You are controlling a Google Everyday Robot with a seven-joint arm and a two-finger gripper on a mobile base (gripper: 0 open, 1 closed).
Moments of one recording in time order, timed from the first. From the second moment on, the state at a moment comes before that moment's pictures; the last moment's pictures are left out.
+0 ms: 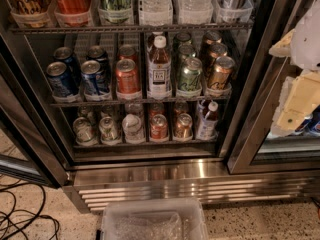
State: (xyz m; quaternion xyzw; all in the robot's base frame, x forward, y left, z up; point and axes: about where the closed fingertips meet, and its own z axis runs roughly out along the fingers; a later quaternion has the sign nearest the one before) arm 0.438 -0.217 0.976 -0.60 0.78 -0.03 0.16
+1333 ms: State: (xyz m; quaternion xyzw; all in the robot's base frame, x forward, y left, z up) arm 0.401 -0.117 0.944 -0.63 0.72 0.21 0.21
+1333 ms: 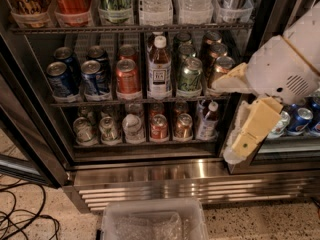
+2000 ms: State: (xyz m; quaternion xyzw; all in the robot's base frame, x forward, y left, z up) arm 0.395 -0.084 0.922 -0.62 0.70 0.27 0.22
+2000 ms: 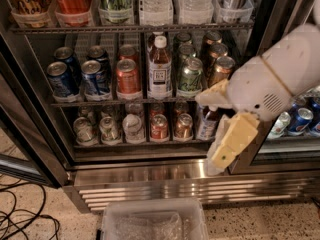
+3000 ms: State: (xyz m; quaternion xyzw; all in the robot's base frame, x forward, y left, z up) arm 0.366 -0.043 0.749 -0.54 0.73 0.37 0.21
